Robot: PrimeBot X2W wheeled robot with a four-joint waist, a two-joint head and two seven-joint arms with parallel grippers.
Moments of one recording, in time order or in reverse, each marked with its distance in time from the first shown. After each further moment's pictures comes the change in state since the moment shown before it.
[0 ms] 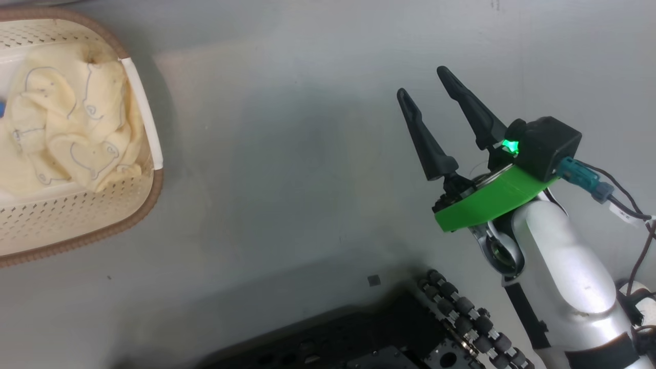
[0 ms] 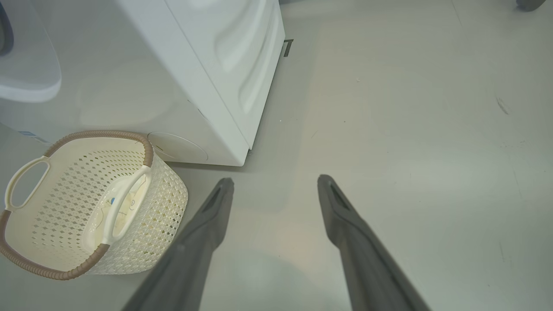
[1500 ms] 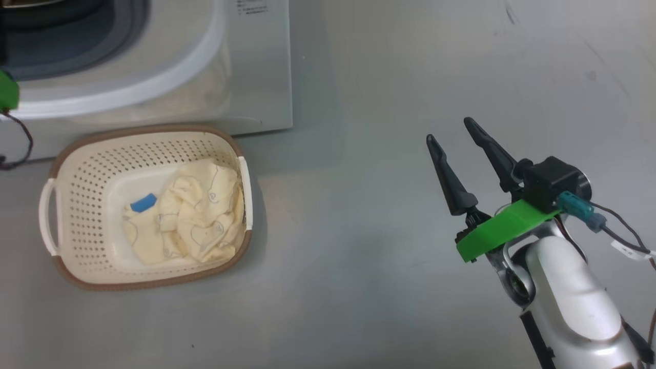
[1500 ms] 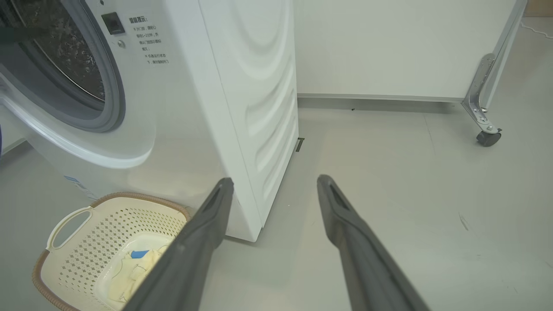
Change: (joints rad) left arm 0.582 -0.001 -0.388 -0.074 -0.487 -0.007 -0.189; right arm 0.096 0.000 -0.094 0.104 -0.119 0.000 0.000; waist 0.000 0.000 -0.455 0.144
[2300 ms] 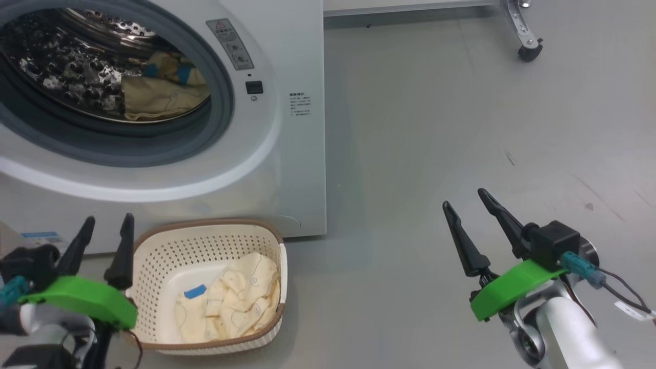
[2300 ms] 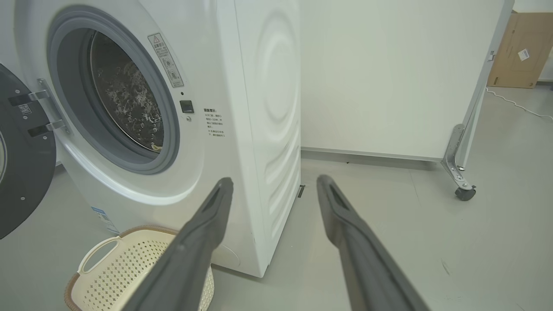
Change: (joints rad) left arm 0.870 -0.016 0.253 -0.585 0.070 0.185 -0.030; right arm 0.203 0.000 -0.062 0.012 -0.026 0.000 0.000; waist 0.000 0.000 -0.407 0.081
